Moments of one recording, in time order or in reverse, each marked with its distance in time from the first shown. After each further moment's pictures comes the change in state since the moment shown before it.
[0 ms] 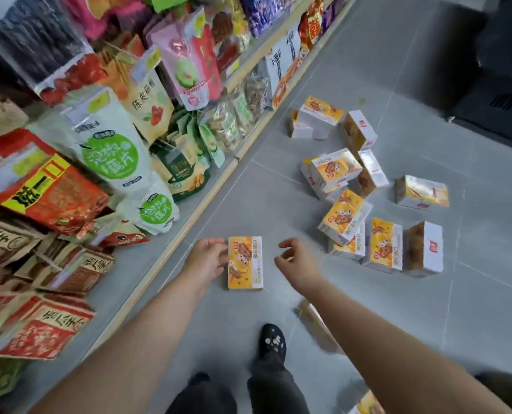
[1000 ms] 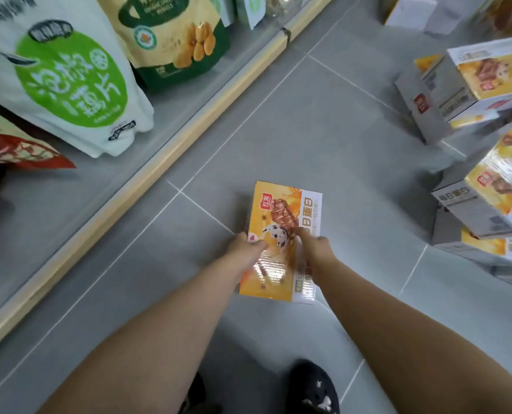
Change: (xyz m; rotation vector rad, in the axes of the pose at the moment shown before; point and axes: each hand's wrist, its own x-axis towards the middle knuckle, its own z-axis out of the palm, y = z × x) left_hand 0.467 -0.312 0.065 0.210 -0.047 -0.251; right_hand 0.364 0.284 0.304 0.463 -0.069 0.559
